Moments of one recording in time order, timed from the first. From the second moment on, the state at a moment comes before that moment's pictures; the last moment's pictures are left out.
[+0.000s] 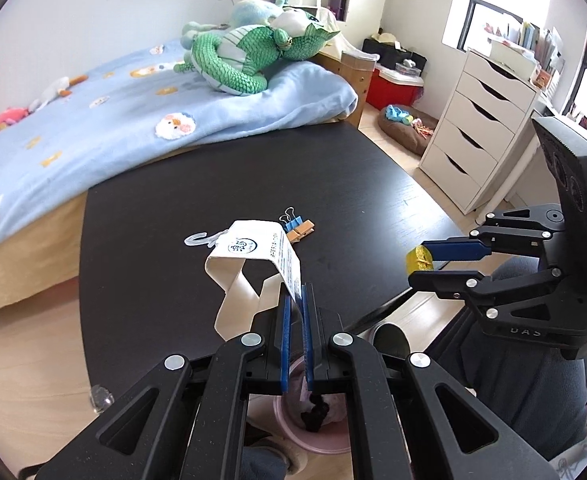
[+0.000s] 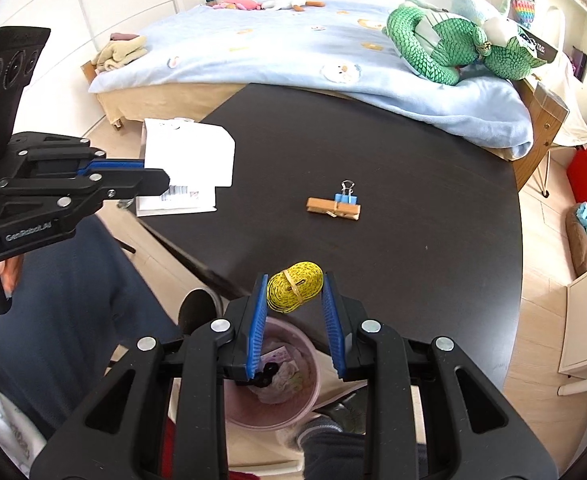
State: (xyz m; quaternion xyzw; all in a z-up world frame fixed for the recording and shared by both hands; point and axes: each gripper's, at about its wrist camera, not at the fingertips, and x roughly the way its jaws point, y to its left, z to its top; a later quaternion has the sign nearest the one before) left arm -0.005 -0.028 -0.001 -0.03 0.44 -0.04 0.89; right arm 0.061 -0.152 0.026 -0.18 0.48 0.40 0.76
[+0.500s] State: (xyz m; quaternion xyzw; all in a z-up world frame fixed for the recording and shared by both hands) left arm -0.052 -0.042 0.007 -0.01 0.44 -0.05 0.90; right arm 0.005 -0.172 0.036 -0.18 0.48 0.41 0.75
